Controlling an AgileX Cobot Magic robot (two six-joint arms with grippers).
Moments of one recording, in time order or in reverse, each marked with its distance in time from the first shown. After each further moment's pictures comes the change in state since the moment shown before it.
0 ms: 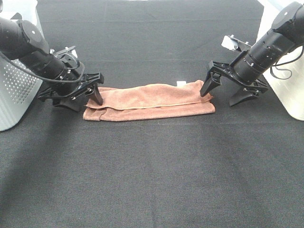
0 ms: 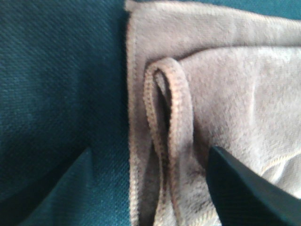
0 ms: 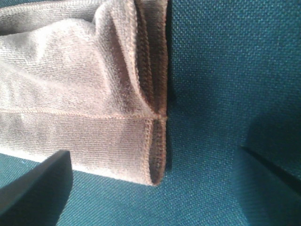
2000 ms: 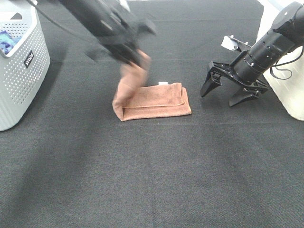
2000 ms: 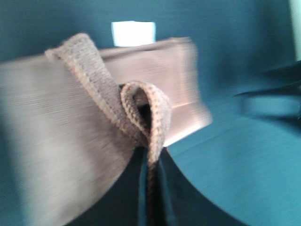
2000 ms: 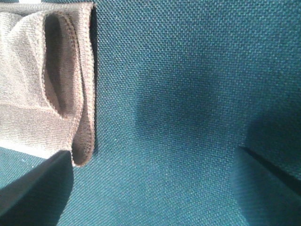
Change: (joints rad) left arm -0.201 0.111 -0.556 -0.044 0.343 -0.146; right arm 0.000 0.000 0.000 -0.001 0.006 0.000
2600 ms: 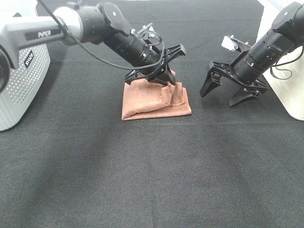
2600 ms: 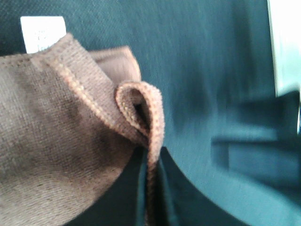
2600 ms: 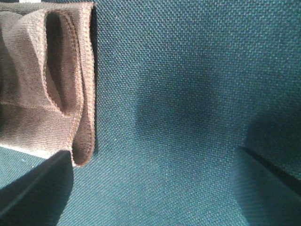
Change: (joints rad) left arm -0.082 0.165 -0.084 -0.122 -0.184 -0.055; right arm 0.000 0.000 0.000 0.000 0.000 0.000
